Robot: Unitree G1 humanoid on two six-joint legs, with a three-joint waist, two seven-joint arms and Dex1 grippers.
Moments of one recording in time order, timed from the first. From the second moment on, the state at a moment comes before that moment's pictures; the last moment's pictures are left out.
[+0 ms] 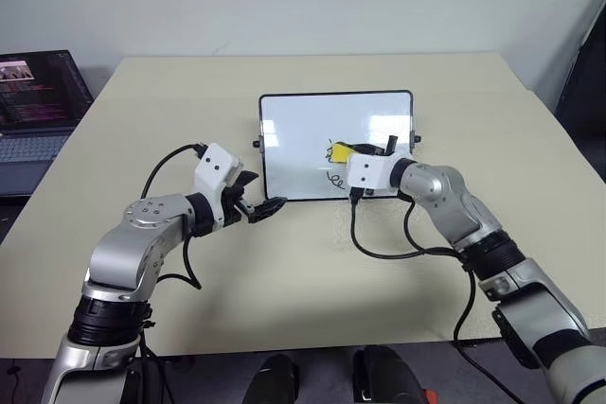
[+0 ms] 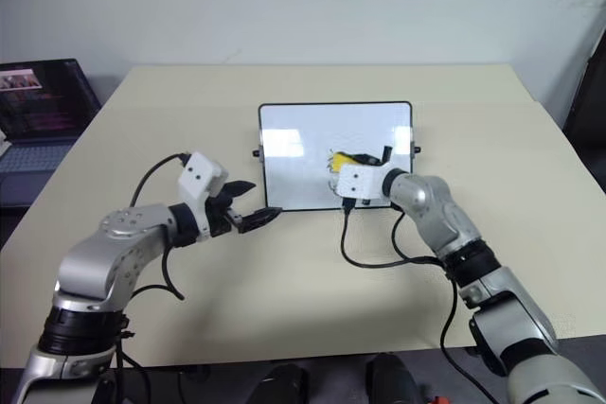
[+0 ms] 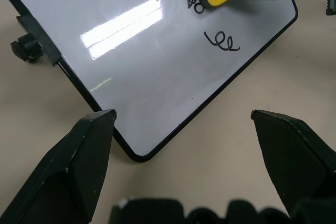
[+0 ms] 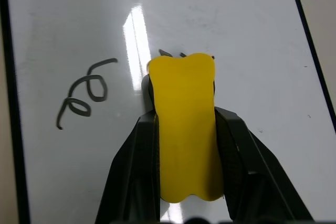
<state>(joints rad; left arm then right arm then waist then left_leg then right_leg) -0.38 0.64 0.03 -0.22 -0.39 0.75 -0.71 -0.77 -0.43 0.42 0.29 -0.51 -0.05 0.54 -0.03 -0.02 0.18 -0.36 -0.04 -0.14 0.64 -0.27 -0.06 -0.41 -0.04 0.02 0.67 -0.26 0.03</state>
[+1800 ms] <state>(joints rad) -0.38 0.63 0.01 -0.20 -0.38 0.73 -0.71 -0.85 -0.32 0.41 0.48 -0.54 -0.11 0.38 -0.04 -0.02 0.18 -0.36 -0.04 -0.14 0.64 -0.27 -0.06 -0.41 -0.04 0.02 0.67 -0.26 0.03</state>
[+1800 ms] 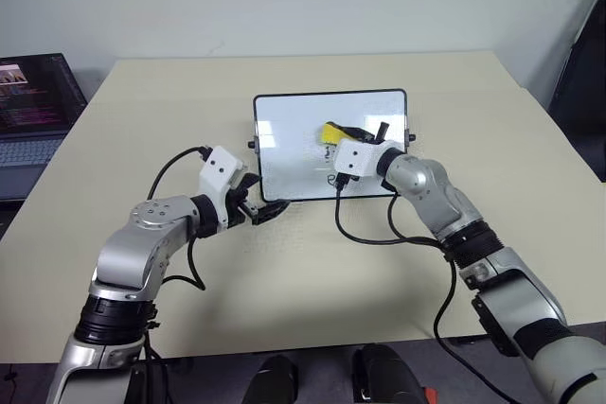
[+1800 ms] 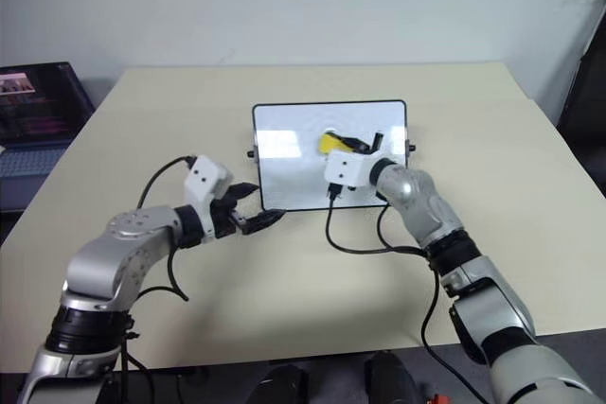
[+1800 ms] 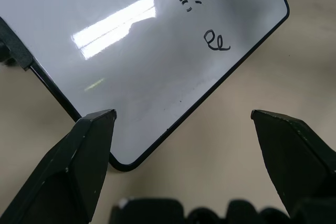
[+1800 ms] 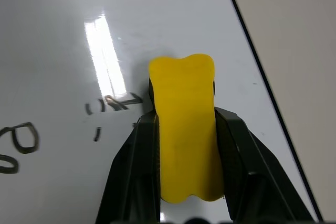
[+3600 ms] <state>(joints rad) -0.39 0.62 0.01 -0.21 -0.38 0.74 -0.70 -0.82 -0.35 0.37 0.37 -0.45 -0.04 0.57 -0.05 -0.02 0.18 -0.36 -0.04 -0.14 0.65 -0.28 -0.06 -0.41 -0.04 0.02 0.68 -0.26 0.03</state>
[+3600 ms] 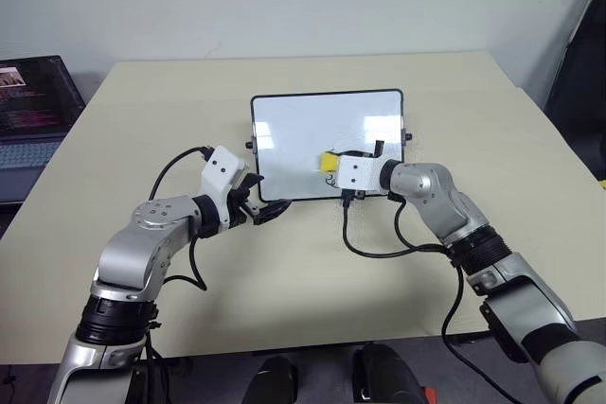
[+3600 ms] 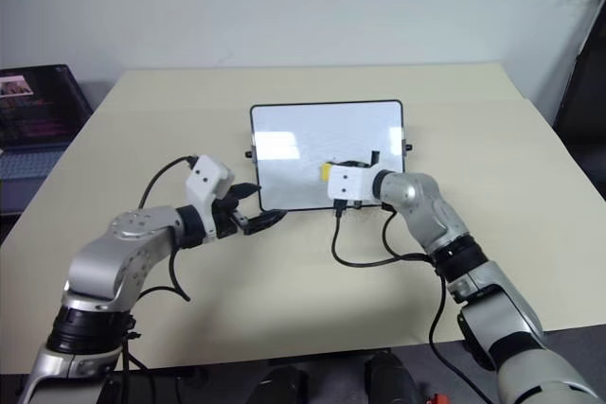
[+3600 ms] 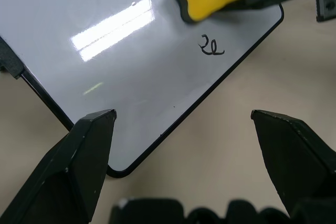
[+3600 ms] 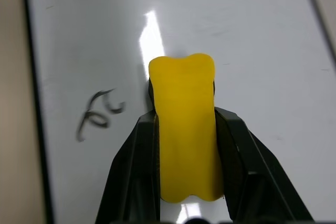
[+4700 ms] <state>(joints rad) -0.36 0.62 0.01 -0.21 -0.39 0.74 -0.70 -0.83 -0.38 0.33 0.35 -0.45 -0.08 0.45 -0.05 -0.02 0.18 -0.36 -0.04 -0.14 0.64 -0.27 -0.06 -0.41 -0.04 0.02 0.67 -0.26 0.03</state>
